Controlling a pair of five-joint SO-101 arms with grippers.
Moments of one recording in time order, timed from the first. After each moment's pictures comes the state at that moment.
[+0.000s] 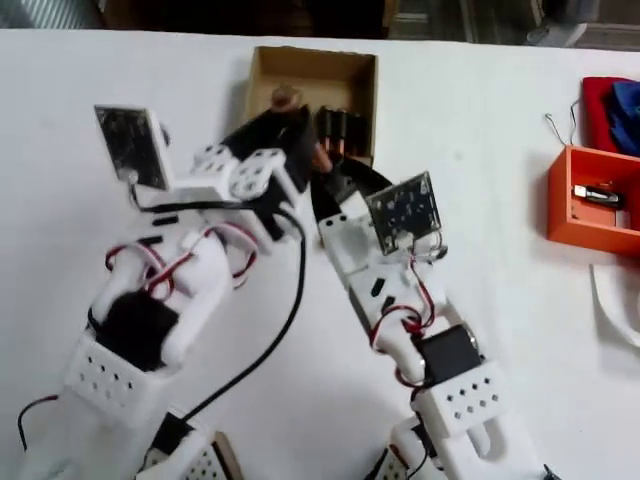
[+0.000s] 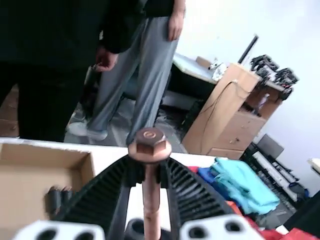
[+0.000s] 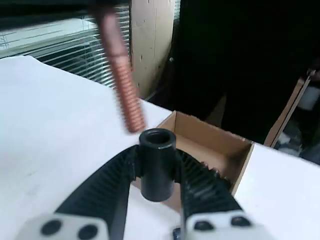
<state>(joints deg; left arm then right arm) 22.2 -50.3 28.0 31.5 28.5 -27.3 -63.1 59.6 19.8 8.4</state>
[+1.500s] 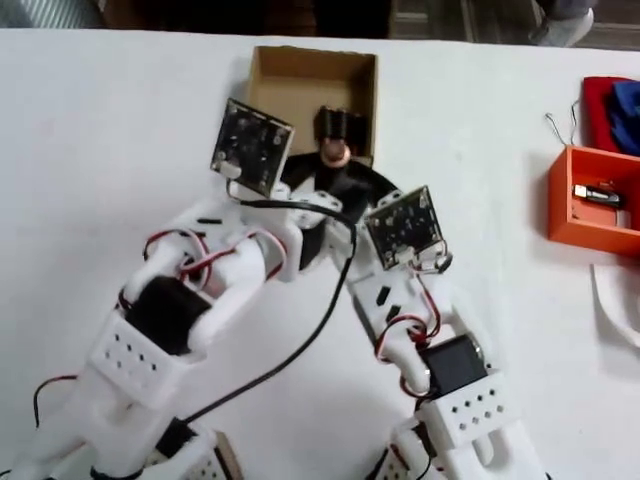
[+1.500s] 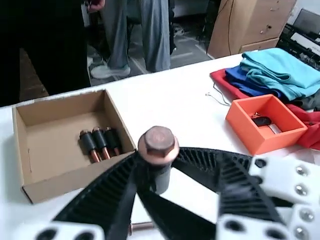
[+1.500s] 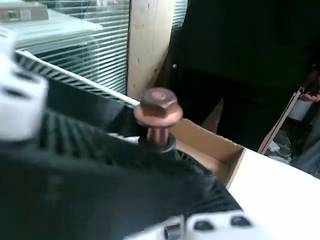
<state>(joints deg) 27.9 -44.8 28.7 48.1 10.9 -27.2 -66.3 60.6 20.6 10.6</state>
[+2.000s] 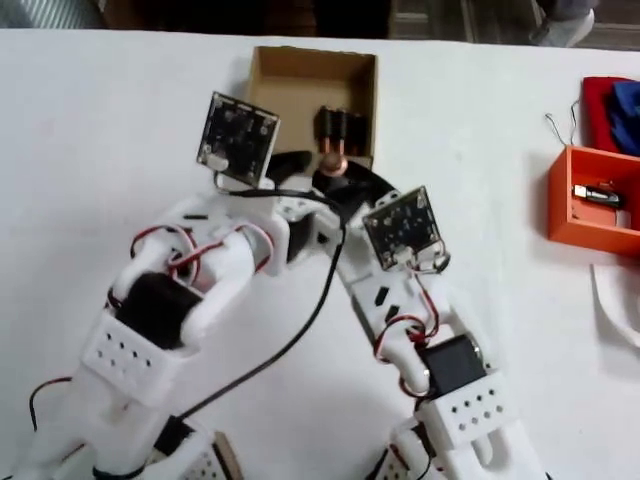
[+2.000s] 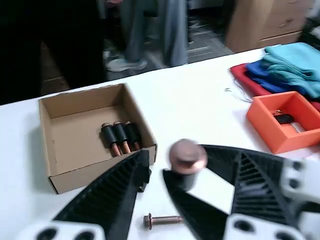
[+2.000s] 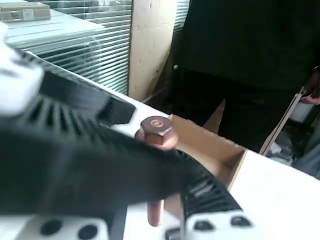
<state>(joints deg) 22.5 -44.6 25.5 50.2 9.0 -27.2 -66.4 60.4 20.5 10.5</state>
